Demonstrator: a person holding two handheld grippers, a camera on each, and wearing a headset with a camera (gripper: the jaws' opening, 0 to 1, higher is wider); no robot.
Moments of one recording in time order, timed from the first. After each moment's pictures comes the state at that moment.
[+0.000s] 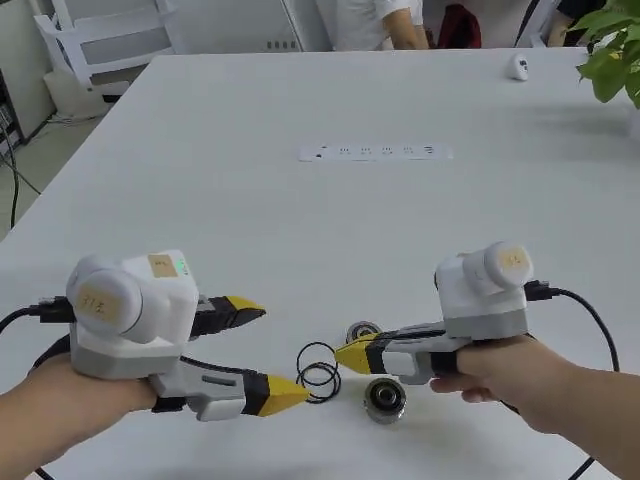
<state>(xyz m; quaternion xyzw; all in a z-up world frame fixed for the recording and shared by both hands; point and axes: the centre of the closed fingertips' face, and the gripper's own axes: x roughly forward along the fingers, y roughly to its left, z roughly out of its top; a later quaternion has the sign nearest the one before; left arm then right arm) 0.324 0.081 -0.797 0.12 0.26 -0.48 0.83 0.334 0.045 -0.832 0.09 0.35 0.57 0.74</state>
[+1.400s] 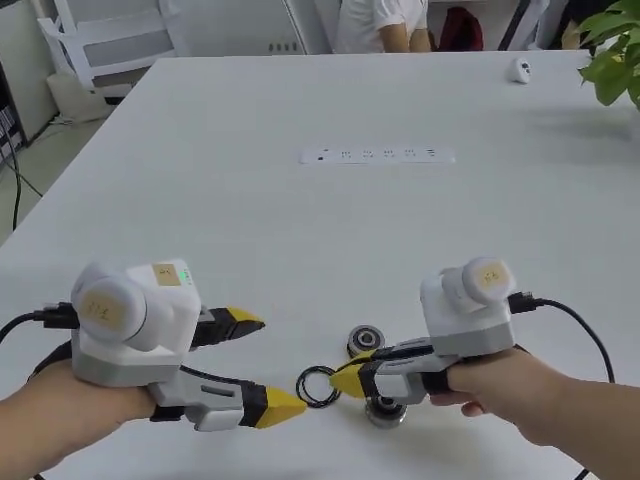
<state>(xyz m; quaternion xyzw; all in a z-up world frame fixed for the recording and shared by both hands) 0.319 0.081 -0.804 0.12 0.28 -0.48 0.82 0.326 0.044 -0.850 0.05 0.37 0.56 0.74</state>
